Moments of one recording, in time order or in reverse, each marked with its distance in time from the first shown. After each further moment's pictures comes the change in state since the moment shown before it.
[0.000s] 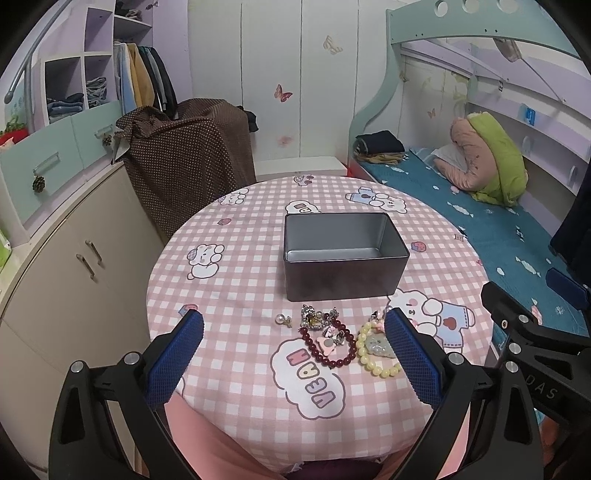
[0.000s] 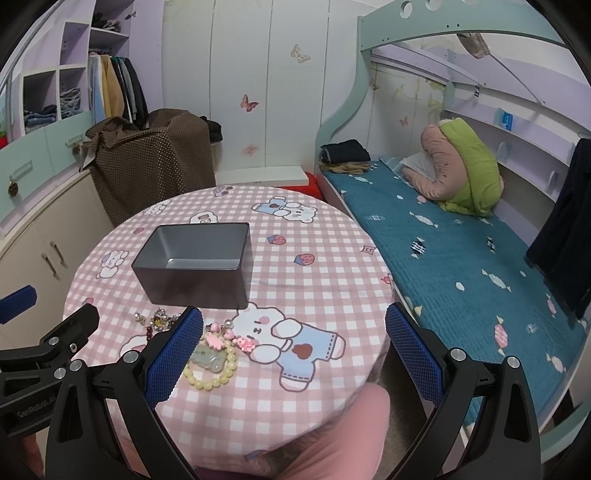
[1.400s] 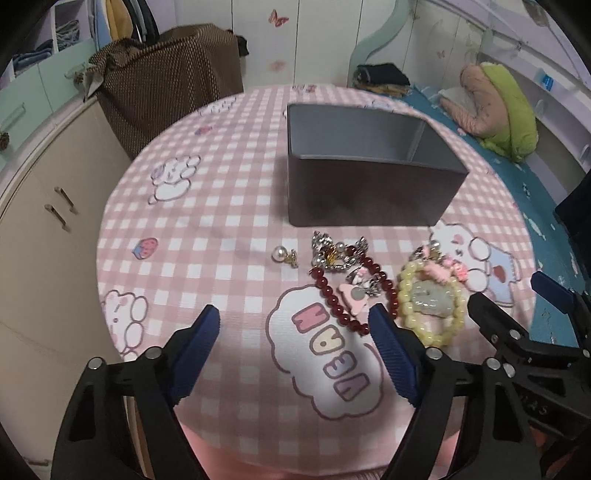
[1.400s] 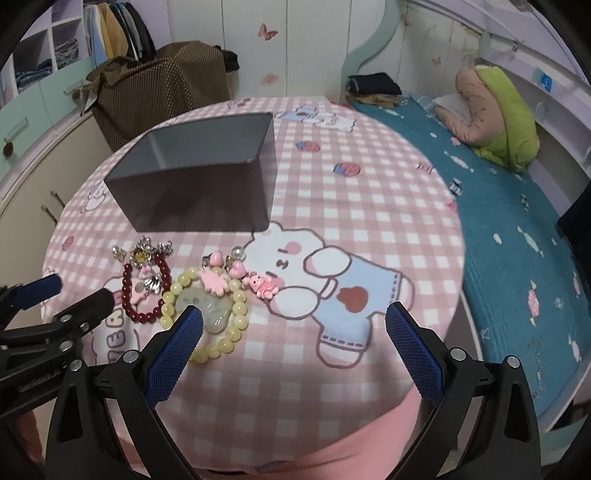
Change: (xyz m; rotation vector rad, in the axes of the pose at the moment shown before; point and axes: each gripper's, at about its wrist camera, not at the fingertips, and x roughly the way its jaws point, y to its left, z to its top) left arm 0.104 0.015 -0.031 -0.013 0.303 -0.043; right arm 0.096 0.020 -0.039 -0.028 0.281 0.082
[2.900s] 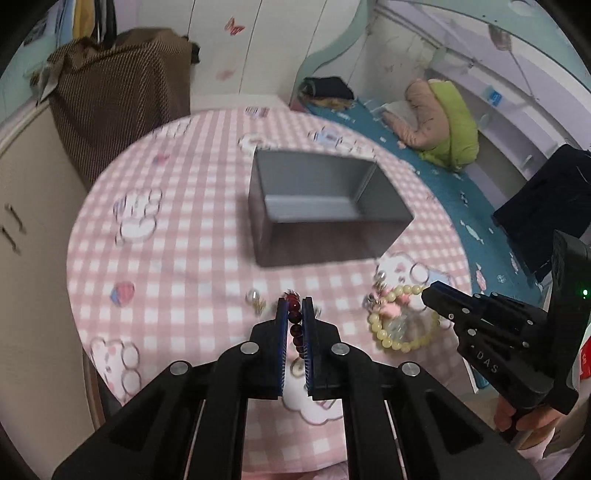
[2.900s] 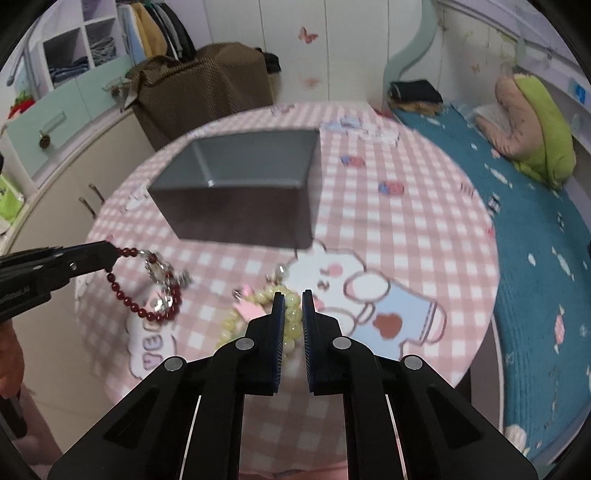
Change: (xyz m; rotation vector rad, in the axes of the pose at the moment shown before) left arm -0.031 0.028 0.034 0.045 -0.051 -0.290; right arm -0.010 0.005 0.020 -0.074 -0.025 0.166
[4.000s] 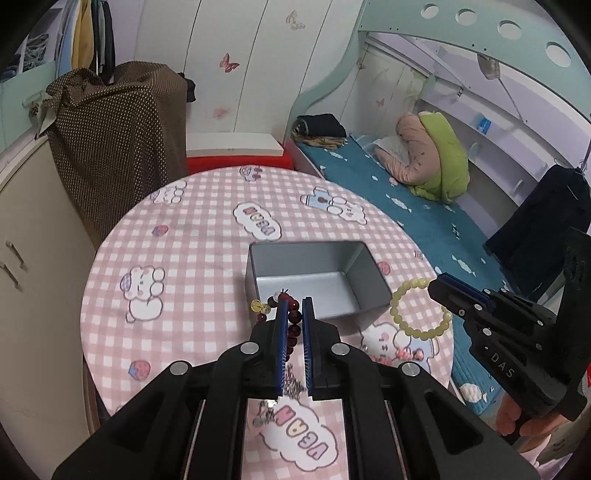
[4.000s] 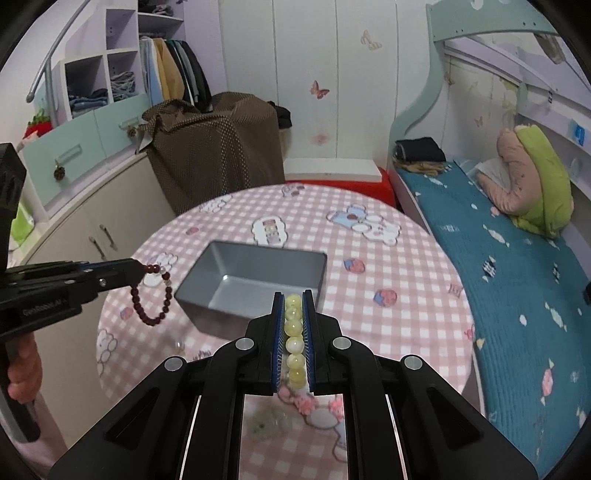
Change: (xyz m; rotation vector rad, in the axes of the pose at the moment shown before) left arm -0.026 -0.002 0.054 0.012 -0.128 -0.017; right arm -0.043 0.011 0.067 -0.058 -0.195 -0.002
